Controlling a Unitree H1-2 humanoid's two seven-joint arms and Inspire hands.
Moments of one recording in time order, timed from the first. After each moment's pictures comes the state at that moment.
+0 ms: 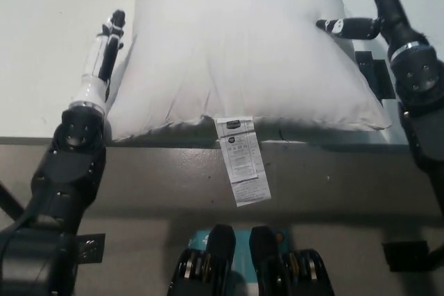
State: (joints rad) left_arm -0.97 0.20 0.07 1.25 0.05 -0.44 0.10; right_arm -0.95 -0.26 0.09 0.72 -0.26 0.00 -0.03
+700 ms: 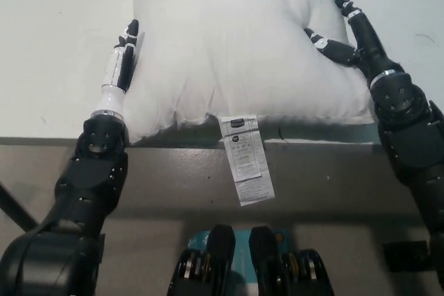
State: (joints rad) left_arm -0.97 0.13 0.10 1.27 0.00 -0.44 0.12; right_arm -0.97 -0.20 0.08 0.96 -0.22 -0.09 -0.05
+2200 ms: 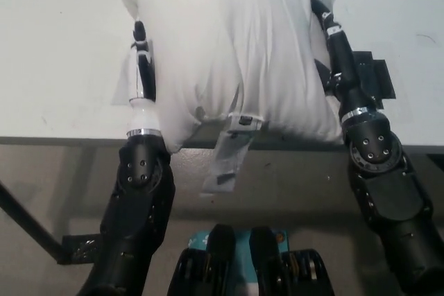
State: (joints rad) left_arm -0.73 -0.05 0.05 0.64 -0.08 -0.43 0.22; right_arm -0.75 -0.08 0.08 0.55 -0.12 -0.24 -0.11
